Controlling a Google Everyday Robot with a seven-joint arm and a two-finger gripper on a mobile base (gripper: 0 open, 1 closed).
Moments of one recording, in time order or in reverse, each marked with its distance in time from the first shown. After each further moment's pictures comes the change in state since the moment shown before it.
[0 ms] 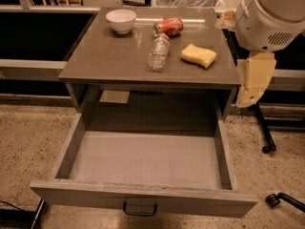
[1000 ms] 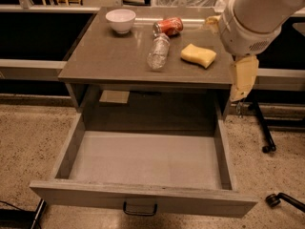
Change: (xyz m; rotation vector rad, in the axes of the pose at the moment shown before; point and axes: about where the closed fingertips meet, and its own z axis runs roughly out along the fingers) arm 0.007 -0.031 0.039 0.065 0.066 -0.172
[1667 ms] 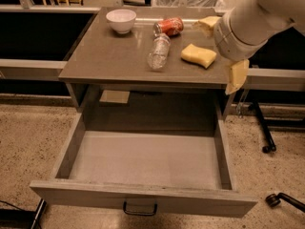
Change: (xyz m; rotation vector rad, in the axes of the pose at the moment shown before) arm 0.010 -0.033 0.041 0.154 -0.045 -0.228
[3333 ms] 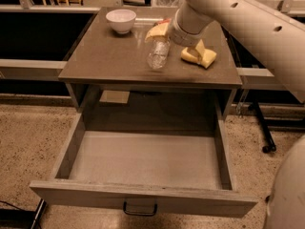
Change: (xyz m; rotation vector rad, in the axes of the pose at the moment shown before) arm -0.014 -0.101 0.140 -0.011 -0.094 -0.800
